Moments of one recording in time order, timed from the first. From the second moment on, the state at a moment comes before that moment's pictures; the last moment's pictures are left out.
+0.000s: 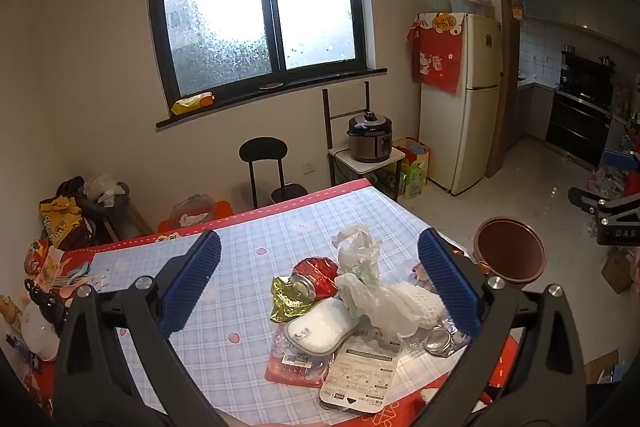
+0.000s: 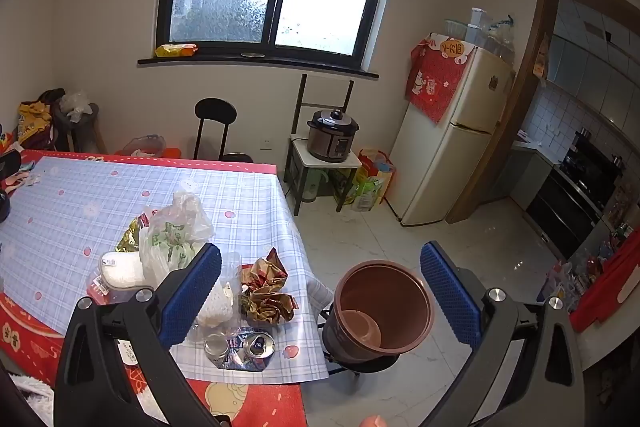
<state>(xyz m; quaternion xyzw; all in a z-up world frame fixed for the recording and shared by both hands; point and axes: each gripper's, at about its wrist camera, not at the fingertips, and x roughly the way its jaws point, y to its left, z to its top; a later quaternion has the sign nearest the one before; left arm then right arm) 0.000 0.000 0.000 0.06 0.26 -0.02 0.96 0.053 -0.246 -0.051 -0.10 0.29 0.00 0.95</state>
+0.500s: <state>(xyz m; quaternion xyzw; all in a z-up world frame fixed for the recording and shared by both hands) 0.000 0.000 -0.002 0.07 0.25 -0.01 0.96 0.054 -0.246 -0.051 -0.10 0.29 0.00 0.95</state>
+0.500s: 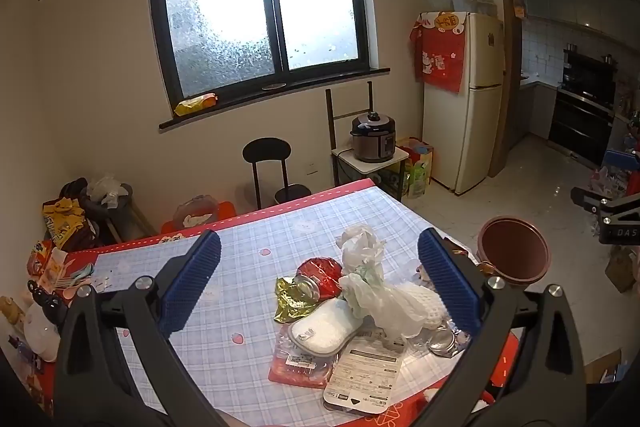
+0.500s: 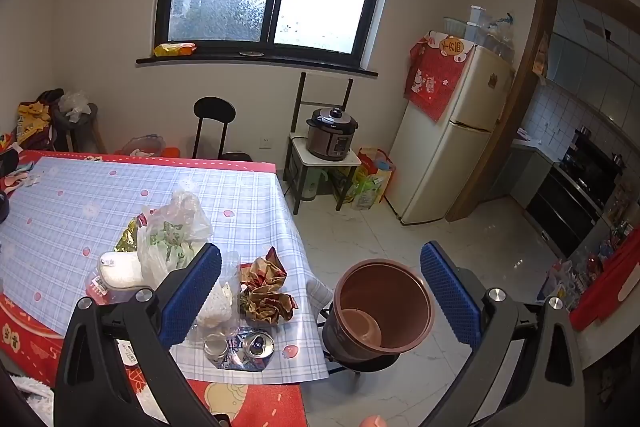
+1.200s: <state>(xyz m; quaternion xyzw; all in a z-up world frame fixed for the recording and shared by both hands) 0.000 0.000 -0.002 0.07 0.25 -0.01 0.96 0.055 -0.247 -0.051 -0.10 0.29 0.00 0.95</state>
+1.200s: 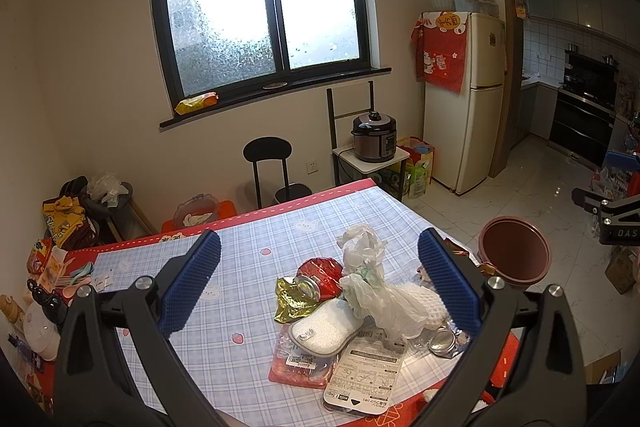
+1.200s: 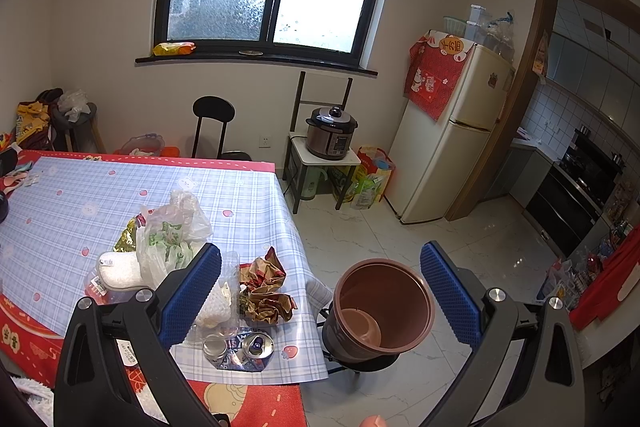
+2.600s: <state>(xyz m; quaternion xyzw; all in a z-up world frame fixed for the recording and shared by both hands) 0.006 0.002 0.000 0.07 0.25 -0.01 0.97 0.055 -0.250 -0.050 -0.10 0.29 0.00 0.95</state>
